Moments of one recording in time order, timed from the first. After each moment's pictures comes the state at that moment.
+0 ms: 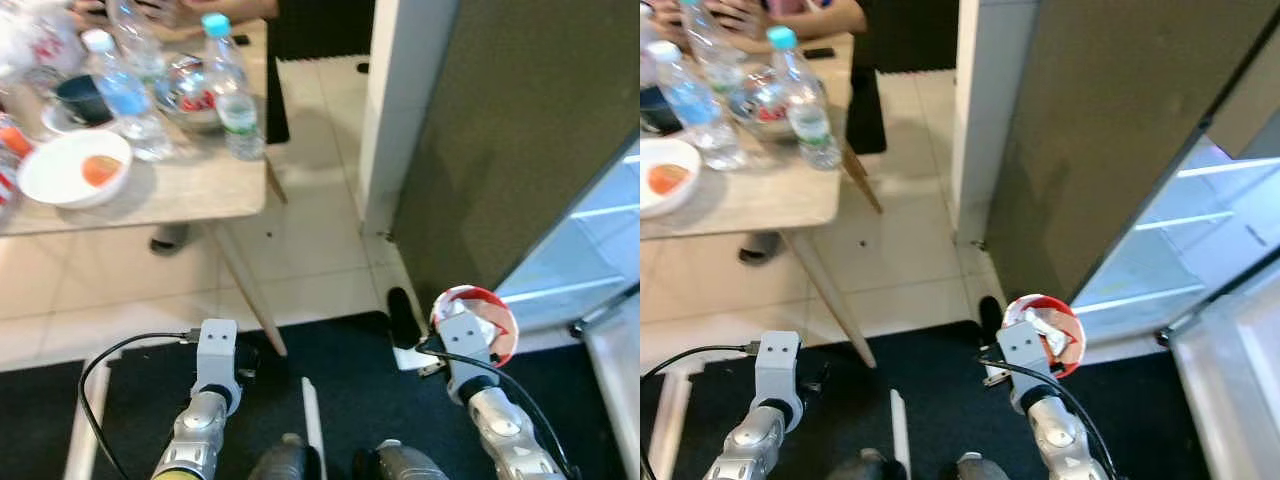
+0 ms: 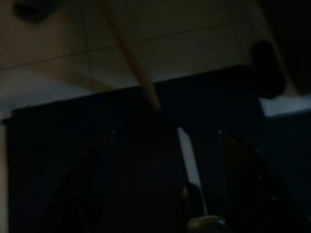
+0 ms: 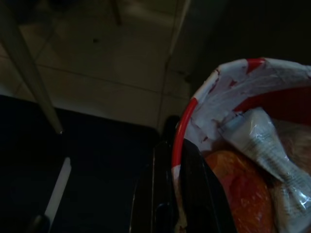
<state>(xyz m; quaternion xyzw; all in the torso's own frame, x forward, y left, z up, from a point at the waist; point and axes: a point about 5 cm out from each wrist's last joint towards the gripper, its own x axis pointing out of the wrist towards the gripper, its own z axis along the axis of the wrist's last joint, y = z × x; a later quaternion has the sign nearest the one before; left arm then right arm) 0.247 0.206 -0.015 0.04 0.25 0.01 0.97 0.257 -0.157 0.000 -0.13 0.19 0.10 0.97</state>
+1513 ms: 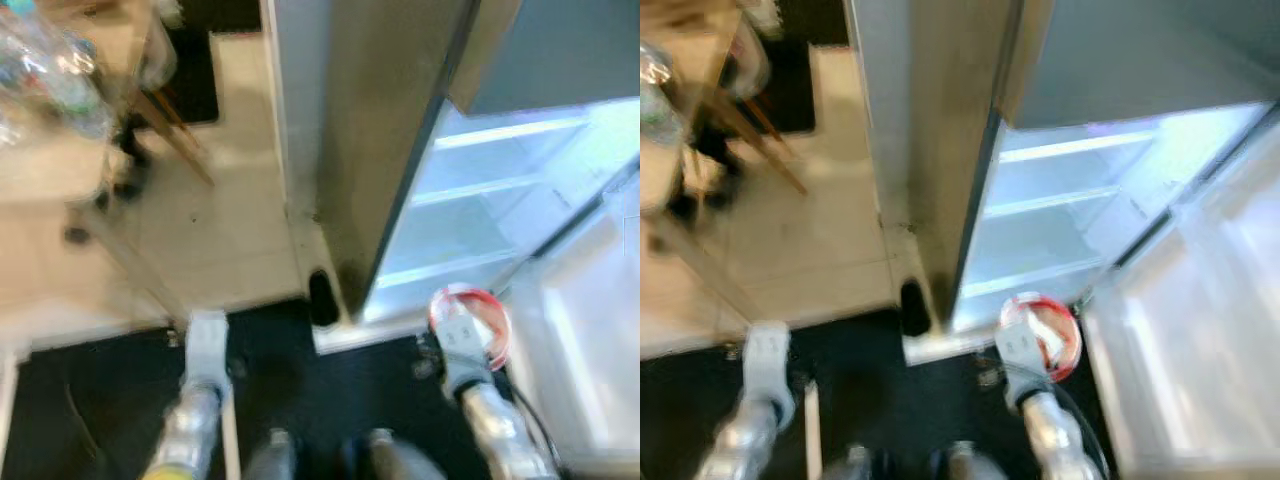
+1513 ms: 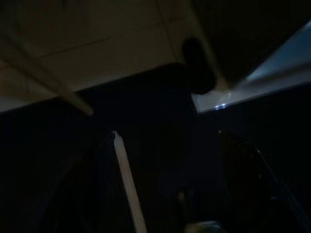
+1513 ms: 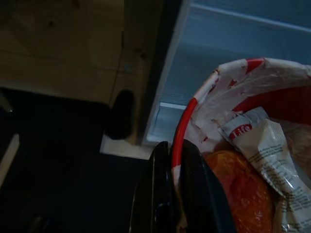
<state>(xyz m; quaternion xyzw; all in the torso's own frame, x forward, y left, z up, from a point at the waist) 0.256 0.206 -0.009 0.04 0.23 0.01 0.97 0.258 -0.155 0.001 -0.13 0.18 0.11 0.97</state>
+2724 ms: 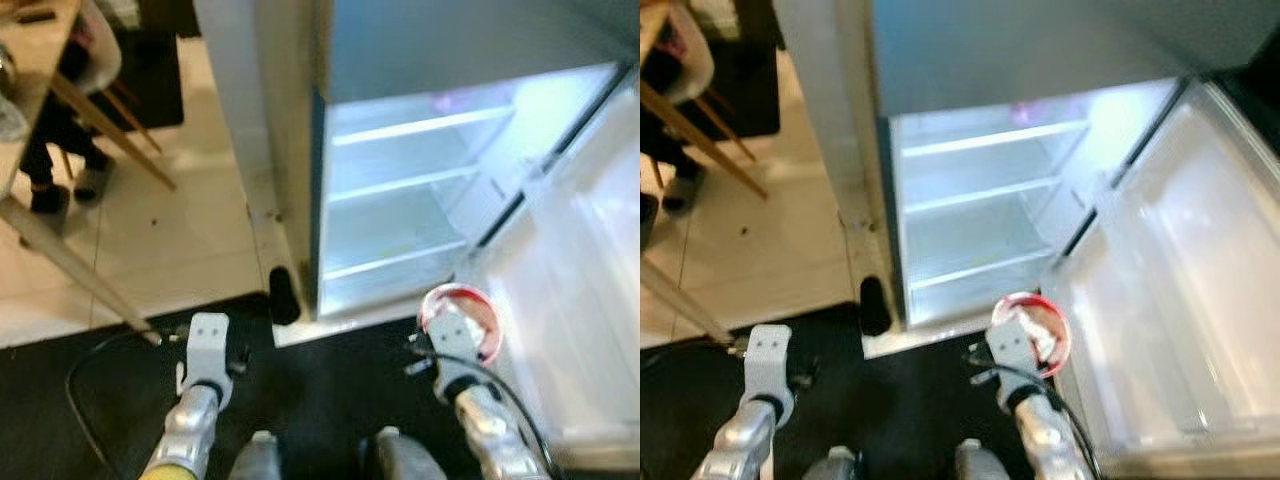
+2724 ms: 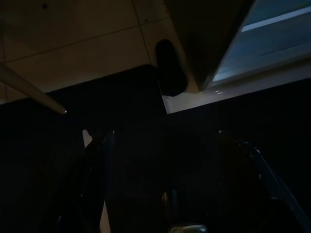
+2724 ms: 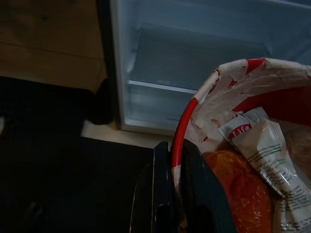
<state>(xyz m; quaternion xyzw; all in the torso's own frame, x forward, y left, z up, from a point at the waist) 0.252 0.207 -0.013 0.03 0.24 0.02 0.97 0.259 -0.149 0.002 -0.12 0.18 0.12 0.97</state>
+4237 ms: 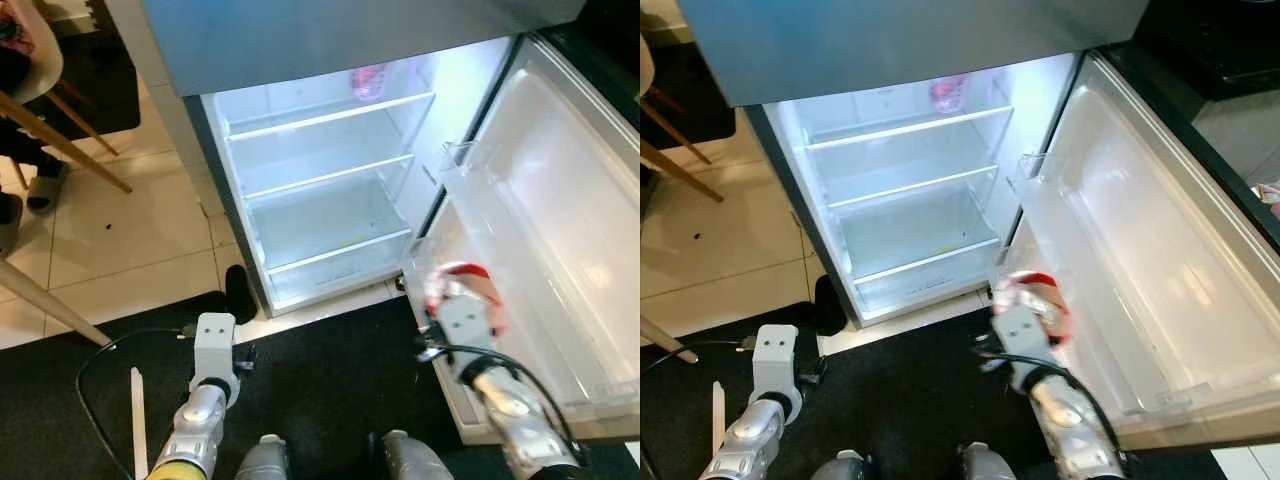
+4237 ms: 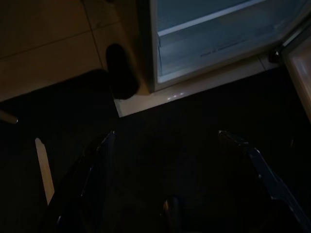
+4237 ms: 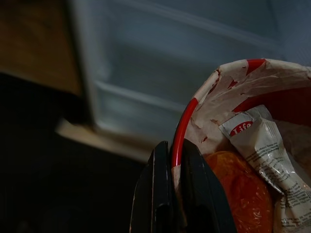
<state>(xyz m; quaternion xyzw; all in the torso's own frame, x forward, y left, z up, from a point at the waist) 0.260 0.204 -0.008 0.03 0.22 0.02 0.97 0.281 -0.134 0.046 -0.16 0.09 0.22 0.96</state>
